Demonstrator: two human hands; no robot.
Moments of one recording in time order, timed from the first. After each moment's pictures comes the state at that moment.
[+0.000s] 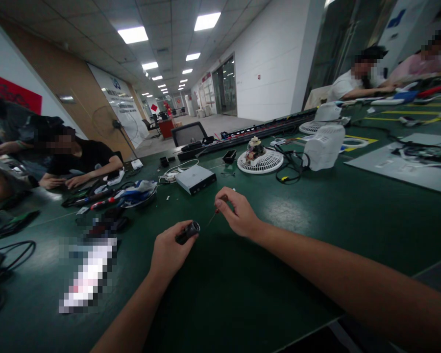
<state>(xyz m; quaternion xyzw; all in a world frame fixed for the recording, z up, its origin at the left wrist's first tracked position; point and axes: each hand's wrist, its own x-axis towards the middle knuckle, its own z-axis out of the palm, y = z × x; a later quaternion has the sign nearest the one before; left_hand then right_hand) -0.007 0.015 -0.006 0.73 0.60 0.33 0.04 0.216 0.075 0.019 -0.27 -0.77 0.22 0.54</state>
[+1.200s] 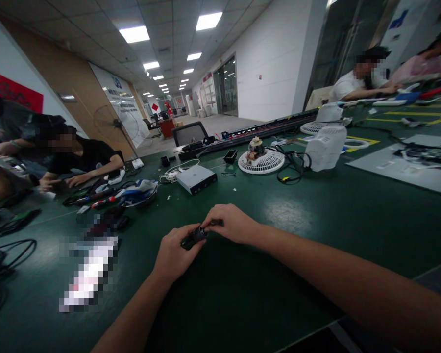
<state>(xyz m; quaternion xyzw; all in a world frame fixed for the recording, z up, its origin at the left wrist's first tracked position) -0.002 0.005 0.001 0.79 0.52 0.32 0.05 0.208 0.069 0.024 -0.24 -0.89 0.21 0.31</state>
